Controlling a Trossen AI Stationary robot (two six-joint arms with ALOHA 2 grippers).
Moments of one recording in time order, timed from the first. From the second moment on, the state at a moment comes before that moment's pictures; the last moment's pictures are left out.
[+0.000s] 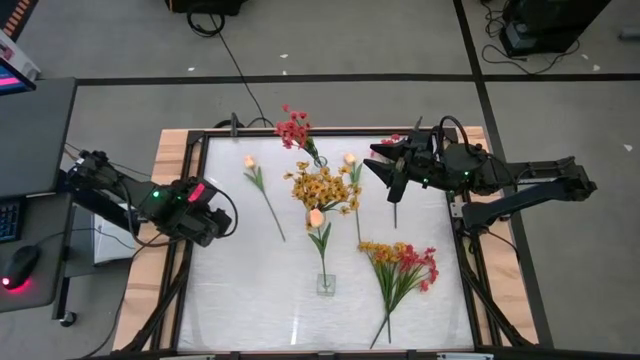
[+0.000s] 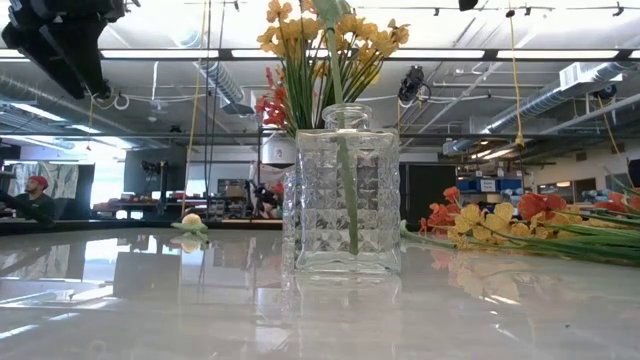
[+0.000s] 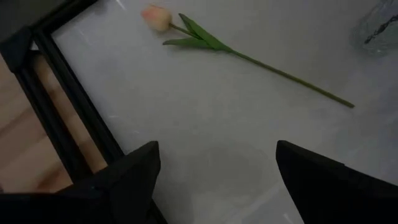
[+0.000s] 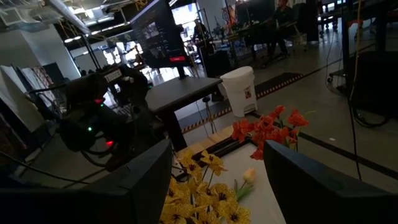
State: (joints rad) left arm -0.47 0.98 1.01 -1.55 -0.55 -1.39; right arm 0.05 1.01 1.03 -0.05 0.42 0.34
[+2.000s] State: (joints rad) left arm -0.49 0.98 1.01 -0.66 -0.65 -0.95; right arm -0.04 1.03 1.03 0.17 0.76 0.43
